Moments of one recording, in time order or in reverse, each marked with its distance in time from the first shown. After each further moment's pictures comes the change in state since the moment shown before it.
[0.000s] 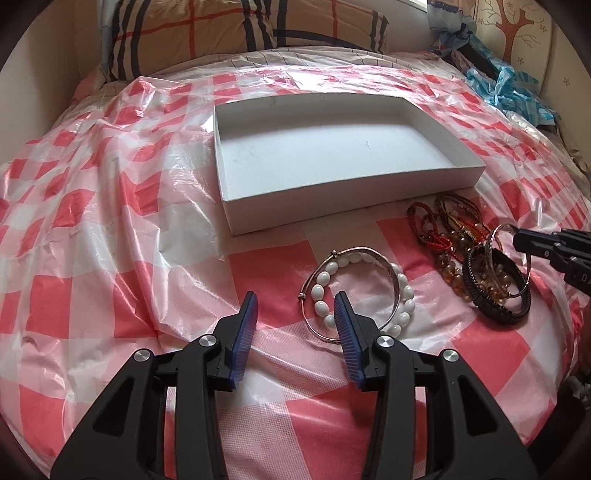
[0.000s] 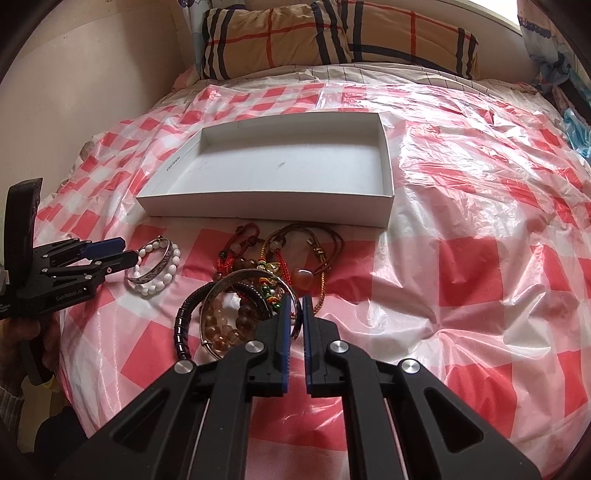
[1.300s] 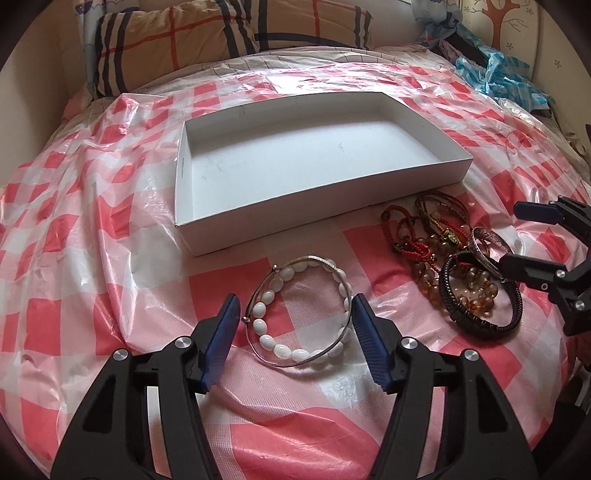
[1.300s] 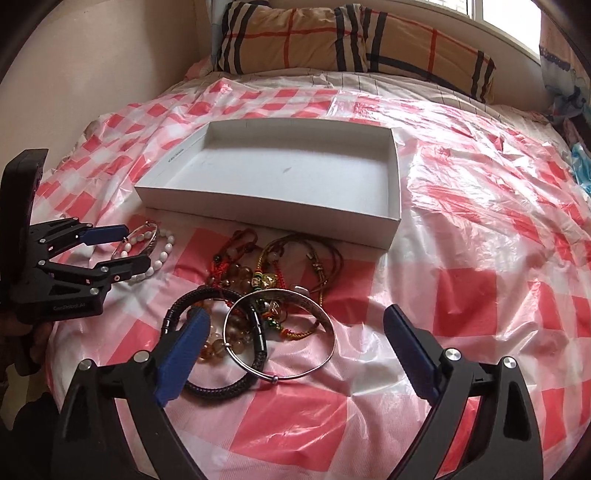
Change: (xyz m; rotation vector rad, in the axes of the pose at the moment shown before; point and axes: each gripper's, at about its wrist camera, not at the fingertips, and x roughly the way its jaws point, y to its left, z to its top) left arm 0.003 -0.030 0.012 0.050 -0.021 0.018; right arm 0.017 0.004 0.010 -0.114 0.038 -0.018
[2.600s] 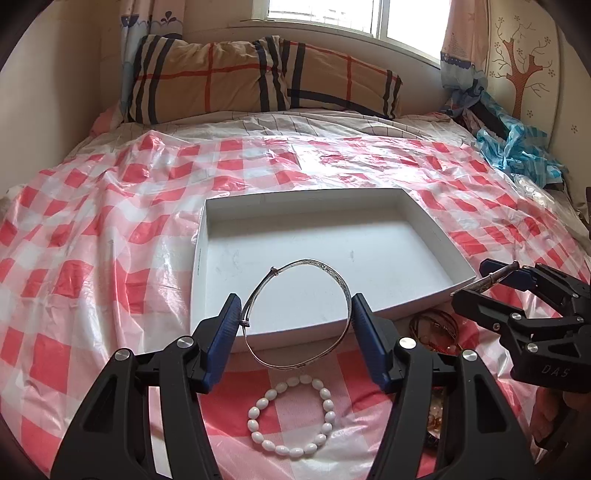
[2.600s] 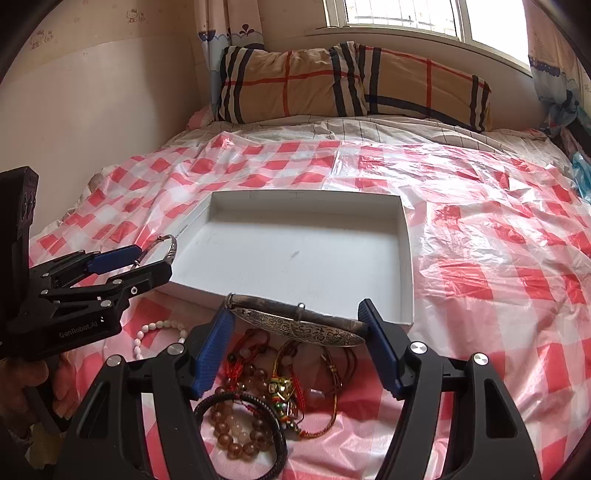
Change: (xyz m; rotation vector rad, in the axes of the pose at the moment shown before) left arm -0.016 0.005 0.062 -0.152 -0.211 0.028; right arm -0.005 0.001 0.060 0.044 -0.217 0.023
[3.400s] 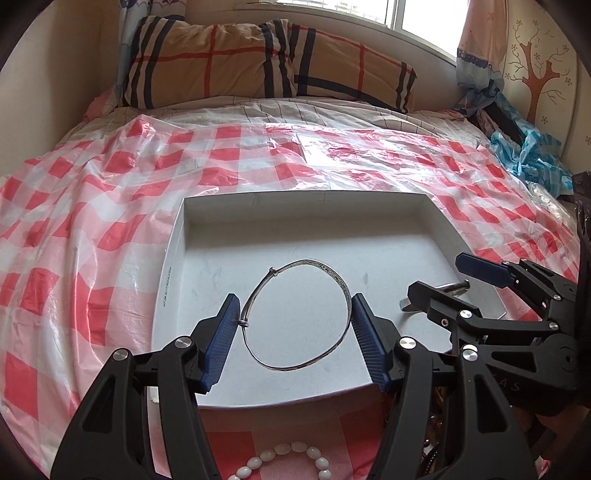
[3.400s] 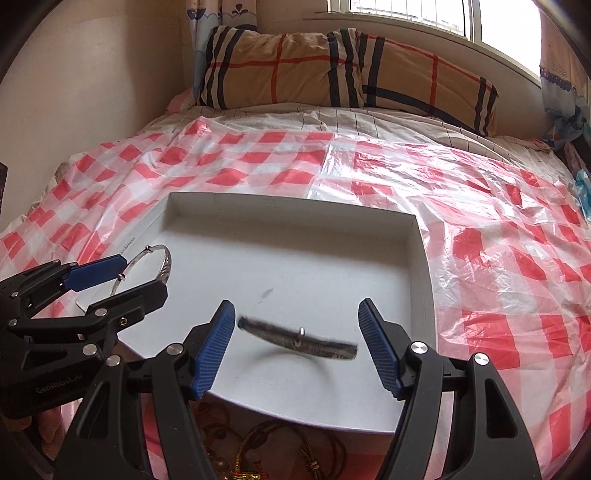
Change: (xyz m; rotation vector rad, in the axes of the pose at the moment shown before) left arm 0.065 -0.003 0.020 -0.041 0.049 0.009; right arm 0.071 -0.008 0.029 -0.024 0.046 -0.086
